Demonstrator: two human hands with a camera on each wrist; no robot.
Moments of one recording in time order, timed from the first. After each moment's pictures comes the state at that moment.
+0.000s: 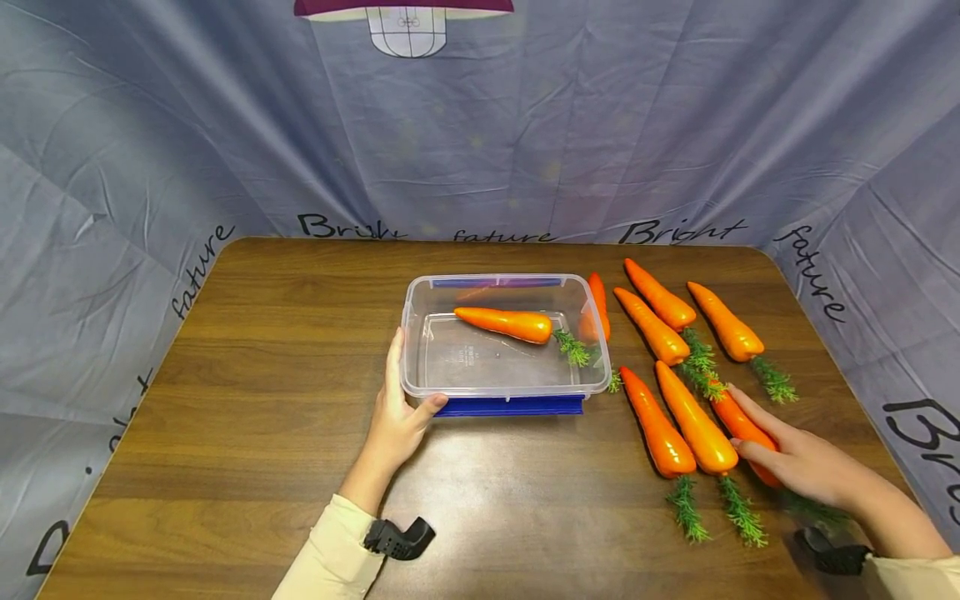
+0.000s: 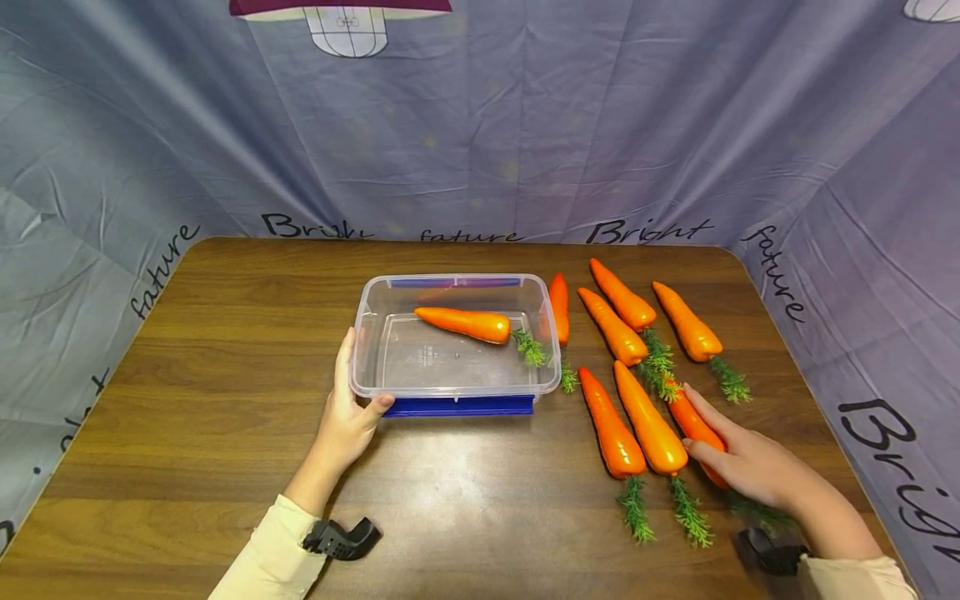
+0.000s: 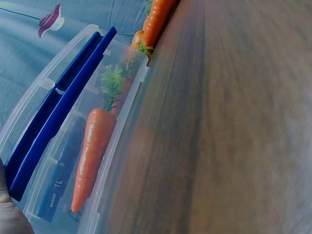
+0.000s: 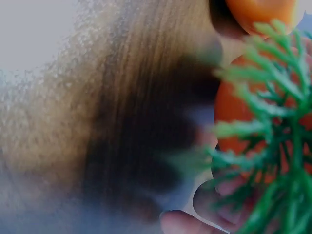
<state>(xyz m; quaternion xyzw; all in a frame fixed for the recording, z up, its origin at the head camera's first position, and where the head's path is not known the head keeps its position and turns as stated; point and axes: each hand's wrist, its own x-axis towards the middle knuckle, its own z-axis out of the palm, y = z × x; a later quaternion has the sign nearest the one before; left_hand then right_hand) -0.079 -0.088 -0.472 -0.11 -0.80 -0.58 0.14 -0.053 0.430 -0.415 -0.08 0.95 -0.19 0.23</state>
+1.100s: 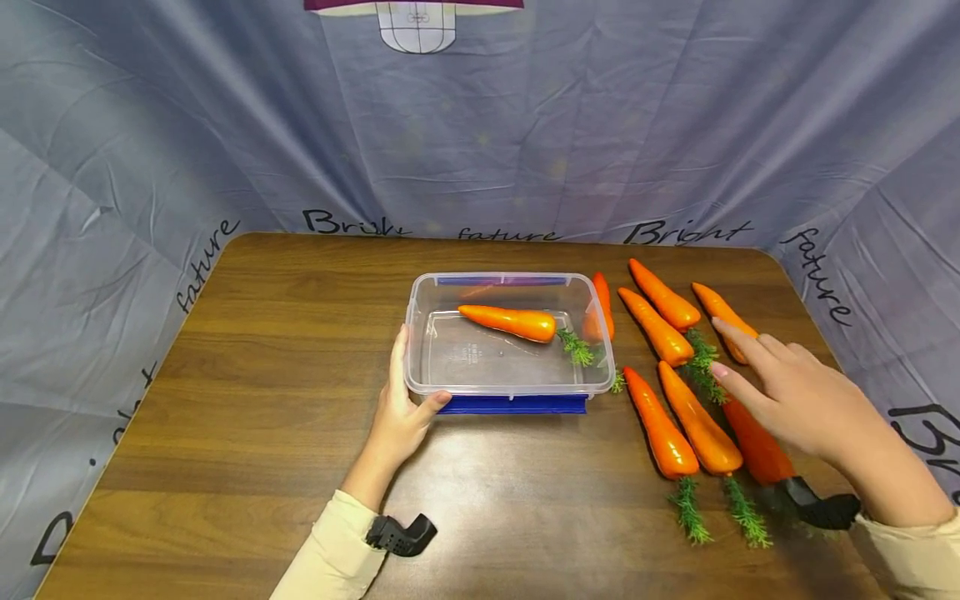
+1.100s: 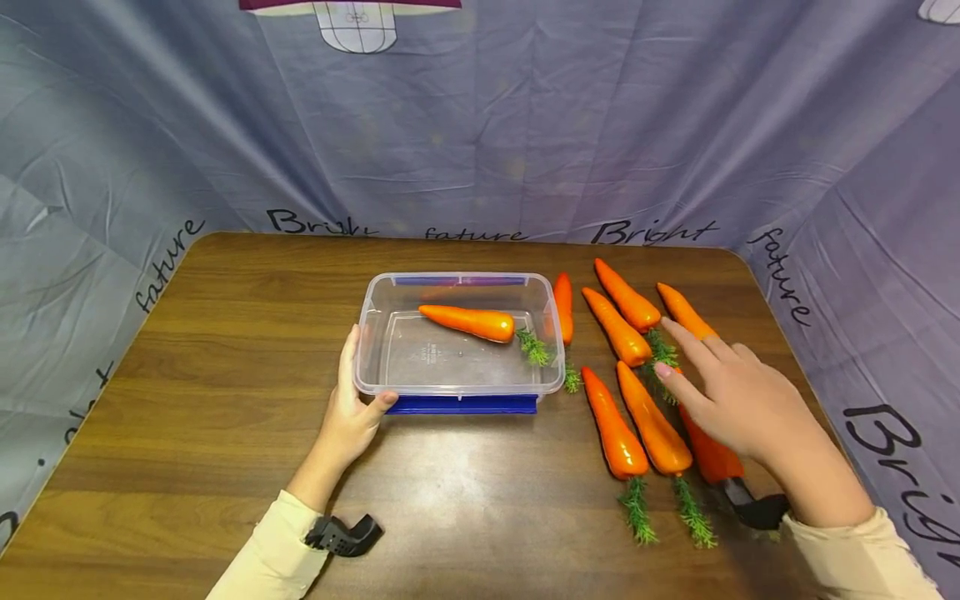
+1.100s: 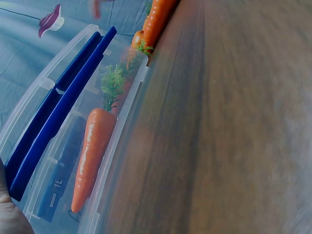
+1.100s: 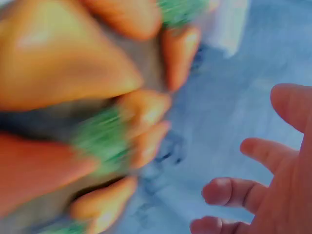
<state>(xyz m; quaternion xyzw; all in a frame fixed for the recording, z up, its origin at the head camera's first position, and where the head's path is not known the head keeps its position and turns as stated) -0.080 -0.089 -0.473 -0.11 -0.80 -0.57 0.14 -0.092 0.364 -0.336 -0.13 0.99 -0.04 0.07</state>
